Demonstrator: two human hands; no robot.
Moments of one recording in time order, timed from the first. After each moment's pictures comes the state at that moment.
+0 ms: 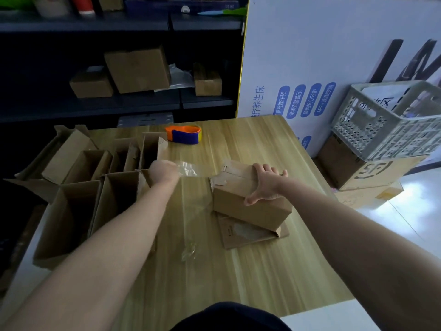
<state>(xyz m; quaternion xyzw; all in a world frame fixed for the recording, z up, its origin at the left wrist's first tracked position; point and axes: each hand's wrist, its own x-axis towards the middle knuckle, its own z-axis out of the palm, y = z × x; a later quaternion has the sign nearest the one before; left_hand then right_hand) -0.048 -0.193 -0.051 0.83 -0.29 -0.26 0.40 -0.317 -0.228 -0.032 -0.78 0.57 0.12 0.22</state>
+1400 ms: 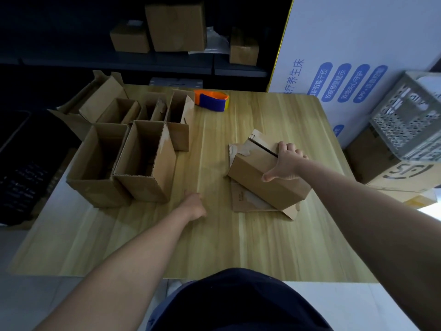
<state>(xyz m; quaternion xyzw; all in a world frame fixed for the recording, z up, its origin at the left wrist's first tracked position) -0.101 -0.057 -0.171 0.80 -0.44 -0.41 0.05 -0.318 -0.198 -0.040 -0.78 0.59 0.13 0.17</state>
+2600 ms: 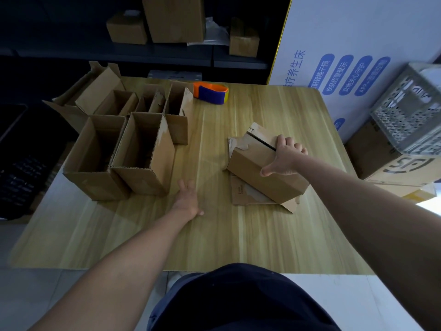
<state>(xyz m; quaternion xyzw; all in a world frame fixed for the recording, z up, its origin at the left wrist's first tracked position) -0.104 -0.043 -0.172 0.83 -0.47 -0.29 0.01 -0.318 -0.193 -0.049 -0.79 0.58 0.11 0.15</state>
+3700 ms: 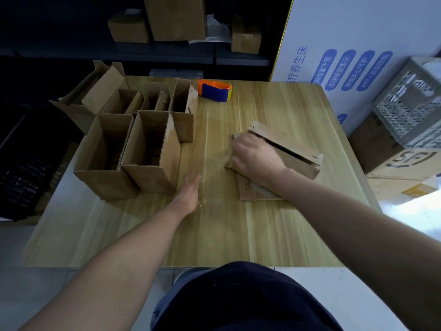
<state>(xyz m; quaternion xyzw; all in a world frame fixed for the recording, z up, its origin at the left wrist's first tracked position) -0.072 -0.035 -0.178 0.78 -0.56 -0.27 0.10 -0.255 -0.131 -0.048 -0.94 0.31 -0.10 0.03</state>
